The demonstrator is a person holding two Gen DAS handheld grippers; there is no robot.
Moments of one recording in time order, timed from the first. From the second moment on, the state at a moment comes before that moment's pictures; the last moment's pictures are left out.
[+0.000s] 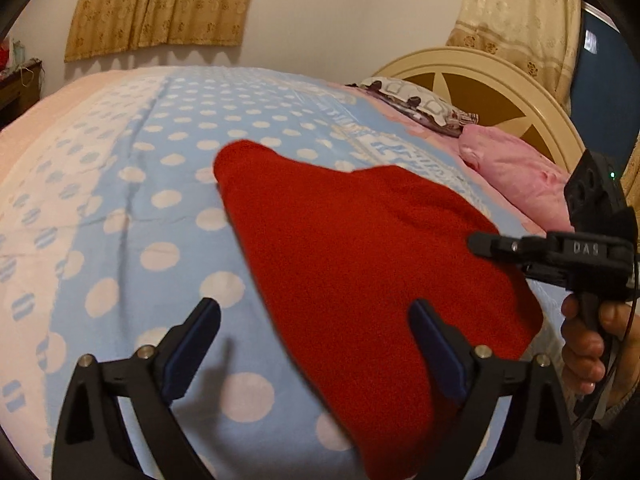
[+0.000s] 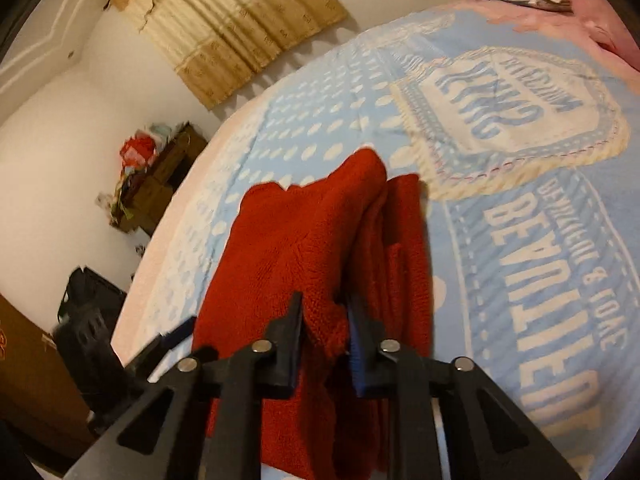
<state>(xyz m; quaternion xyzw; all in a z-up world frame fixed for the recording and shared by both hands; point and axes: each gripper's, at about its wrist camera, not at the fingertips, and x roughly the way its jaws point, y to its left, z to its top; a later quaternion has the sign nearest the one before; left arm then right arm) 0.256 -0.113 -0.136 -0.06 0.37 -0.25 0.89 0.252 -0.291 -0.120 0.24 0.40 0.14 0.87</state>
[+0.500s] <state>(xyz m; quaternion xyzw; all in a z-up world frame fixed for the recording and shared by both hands) 0.258 -0.128 -0.153 -0.04 0.40 -0.27 0.87 0.259 -0.303 -0.138 0.19 0.42 0.07 0.88</state>
